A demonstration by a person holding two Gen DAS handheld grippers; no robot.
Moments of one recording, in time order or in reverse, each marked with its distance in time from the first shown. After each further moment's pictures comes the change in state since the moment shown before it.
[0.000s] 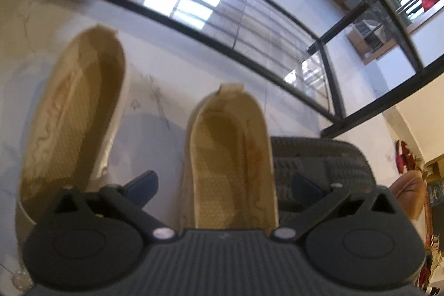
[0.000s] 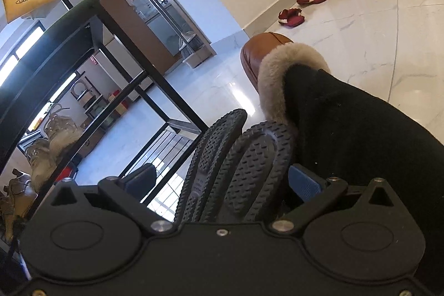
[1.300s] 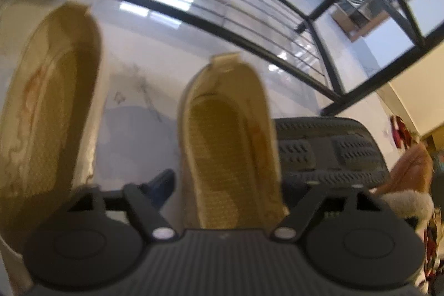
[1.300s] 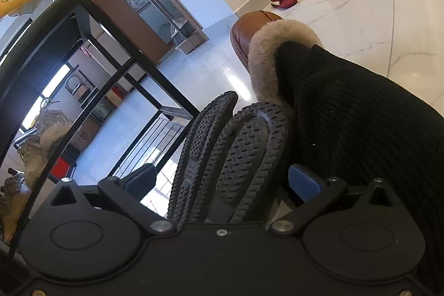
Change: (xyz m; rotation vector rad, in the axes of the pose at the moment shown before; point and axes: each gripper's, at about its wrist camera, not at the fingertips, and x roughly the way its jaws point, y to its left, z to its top) left arm 0.018 0.009 -0.004 0.119 0.045 -0.064; right arm 0.016 -0.009 -0.007 0.044 0.058 -0.022
